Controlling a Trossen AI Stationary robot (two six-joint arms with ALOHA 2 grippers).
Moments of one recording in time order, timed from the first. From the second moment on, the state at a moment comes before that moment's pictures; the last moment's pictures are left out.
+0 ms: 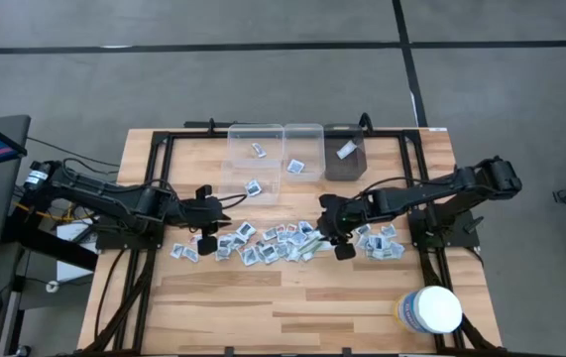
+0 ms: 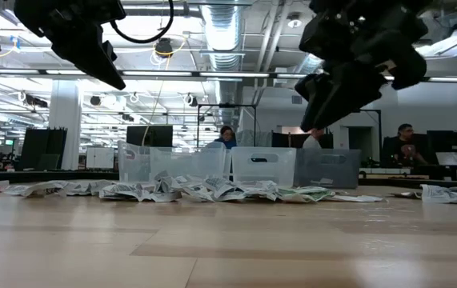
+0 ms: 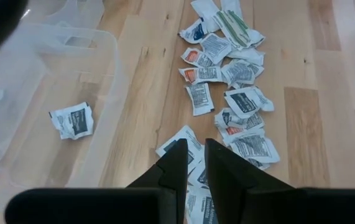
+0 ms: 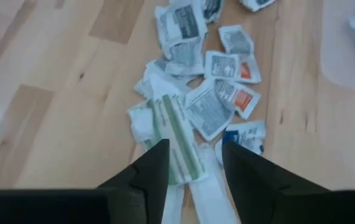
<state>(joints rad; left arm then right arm) -0.25 0.83 0.68 -0.49 -0.30 -0.19 0.10 1.43 0.78 -0.23 -0.04 -0.16</state>
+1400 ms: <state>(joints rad) -0.25 0.83 0.68 -0.49 -0.30 -0.19 0.11 1.62 0.86 -0.44 0.11 -0.21</state>
